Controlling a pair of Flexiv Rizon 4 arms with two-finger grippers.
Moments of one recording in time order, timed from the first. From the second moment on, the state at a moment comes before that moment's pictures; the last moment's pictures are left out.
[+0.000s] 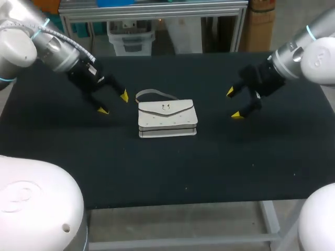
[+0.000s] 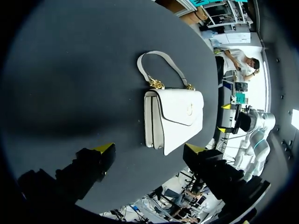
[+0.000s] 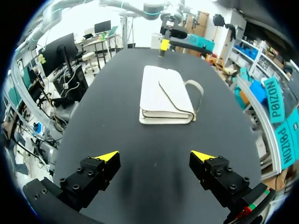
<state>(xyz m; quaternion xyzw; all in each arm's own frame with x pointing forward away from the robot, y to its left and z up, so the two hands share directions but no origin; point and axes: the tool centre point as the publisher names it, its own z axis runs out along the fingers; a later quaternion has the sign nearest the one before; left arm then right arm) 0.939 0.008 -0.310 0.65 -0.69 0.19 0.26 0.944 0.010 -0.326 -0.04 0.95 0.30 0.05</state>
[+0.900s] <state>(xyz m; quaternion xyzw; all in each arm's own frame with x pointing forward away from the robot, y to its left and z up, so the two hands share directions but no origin) 0.945 0.016 -0.265 0.51 -0.83 0.15 0.14 0.920 0.068 -0.294 -0.07 0.97 0.22 0.11</state>
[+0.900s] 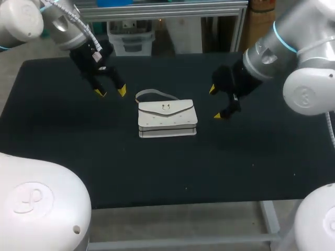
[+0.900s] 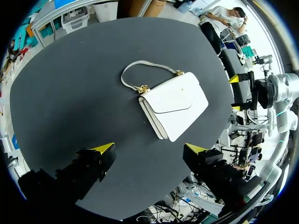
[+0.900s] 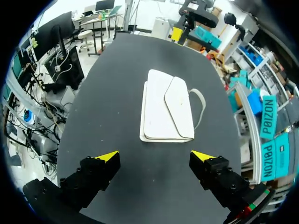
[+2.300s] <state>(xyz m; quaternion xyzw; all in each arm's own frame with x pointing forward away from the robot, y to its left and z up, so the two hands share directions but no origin) 0.944 -0.026 -0.260 0.21 -0.93 0.29 0.00 0.885 0.128 -0.322 -0.09 0.96 0.14 0.21</state>
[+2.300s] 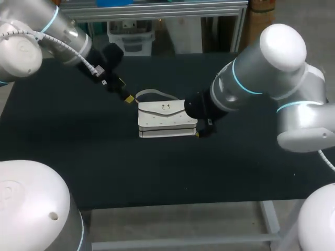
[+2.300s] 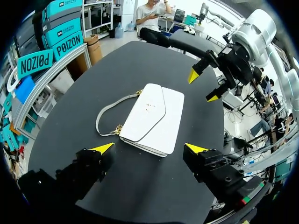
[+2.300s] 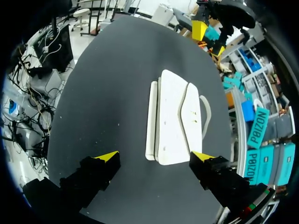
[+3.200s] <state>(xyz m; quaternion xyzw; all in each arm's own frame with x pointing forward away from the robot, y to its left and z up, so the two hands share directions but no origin) 0.955 -0.032 -0.284 -0.01 -0.95 0.31 -0.03 0.910 0.137 -0.353 -0.10 0.95 0.05 0.29</state>
